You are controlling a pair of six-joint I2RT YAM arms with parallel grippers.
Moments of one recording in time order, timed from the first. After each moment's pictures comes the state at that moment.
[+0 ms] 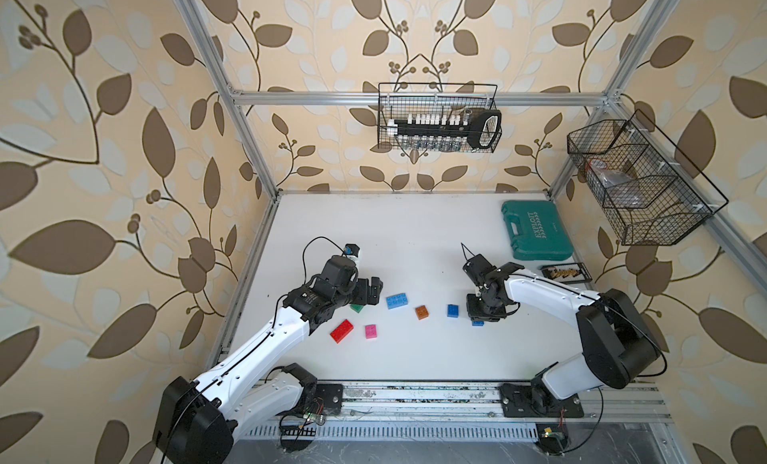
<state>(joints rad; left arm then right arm) -0.57 1.00 0.71 -0.49 0.01 -0.39 0.48 1.54 0.86 -0.84 0.01 0.58</state>
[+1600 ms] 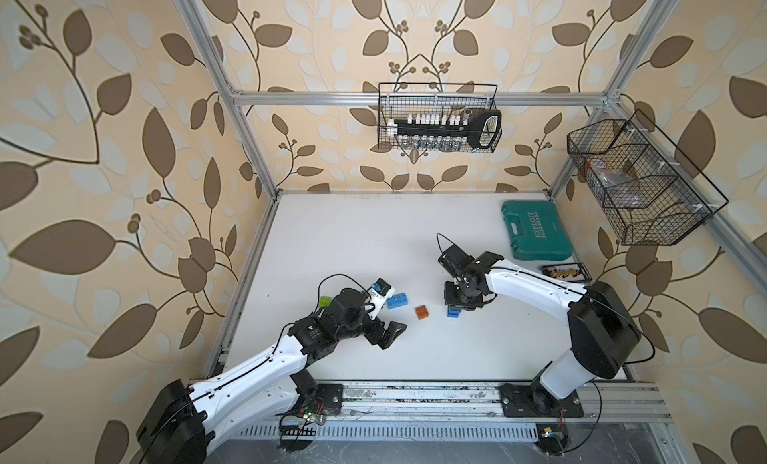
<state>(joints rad) -0.81 0.86 0.42 -0.18 0.23 -0.16 0.65 1.63 1.08 -0.88 0.04 0.77</state>
